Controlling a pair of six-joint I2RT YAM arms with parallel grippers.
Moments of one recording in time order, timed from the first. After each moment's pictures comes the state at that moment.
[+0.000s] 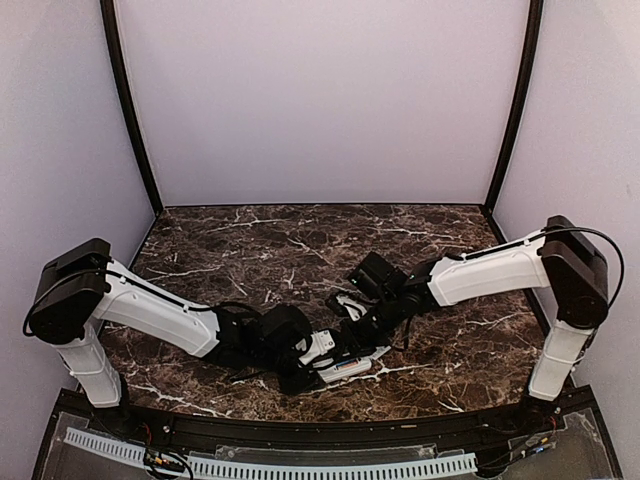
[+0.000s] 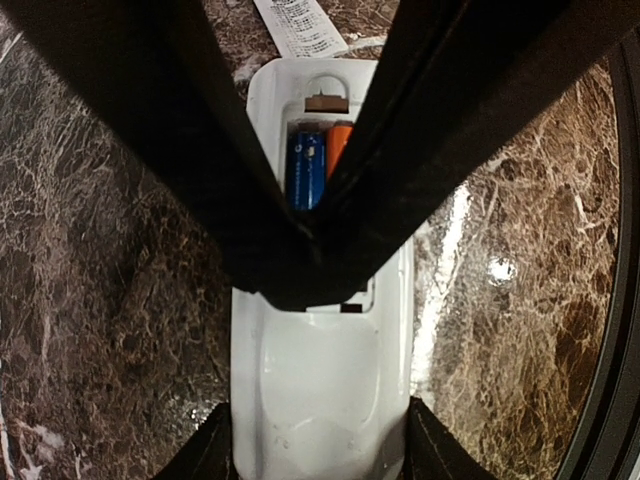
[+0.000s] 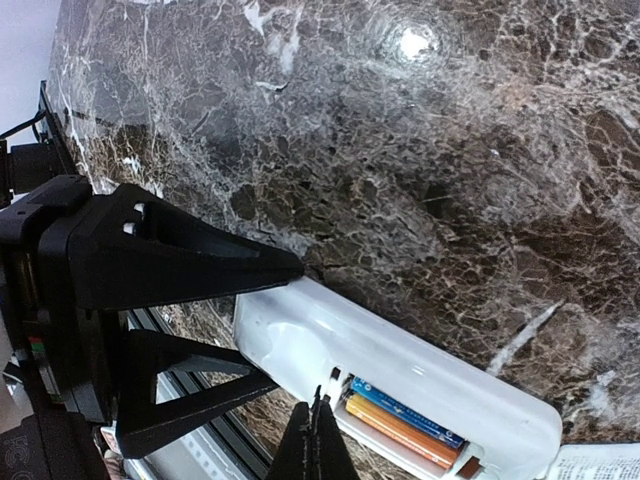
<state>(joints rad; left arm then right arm) -1.17 1.75 0.85 -0.05 0.04 0.00 0.97 1.79 1.06 -0.38 -0.49 0.56</state>
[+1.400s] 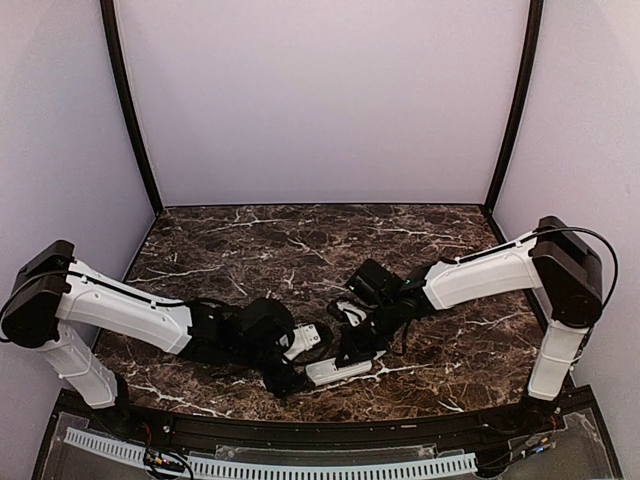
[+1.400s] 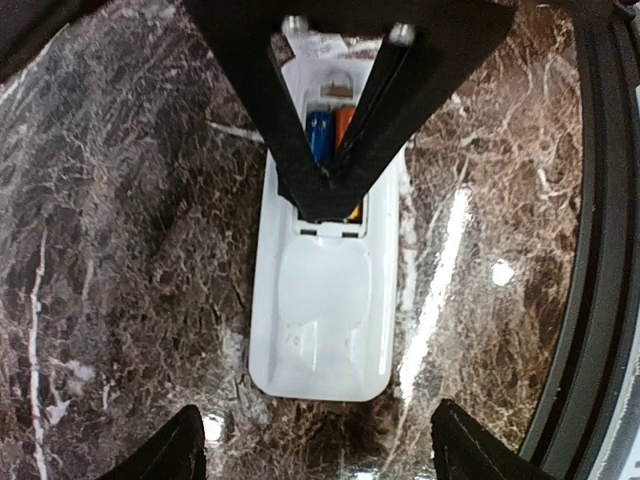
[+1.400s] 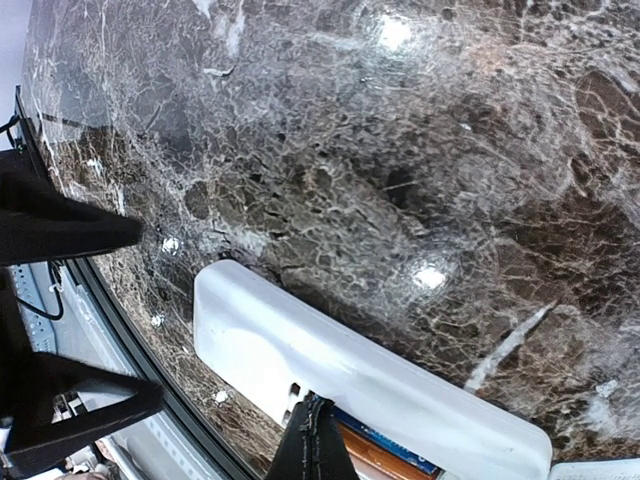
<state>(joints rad) -1.18 1.61 0.79 -0.14 0.02 -0.01 0.98 1.82 1.05 -0.37 -0.46 0.57</state>
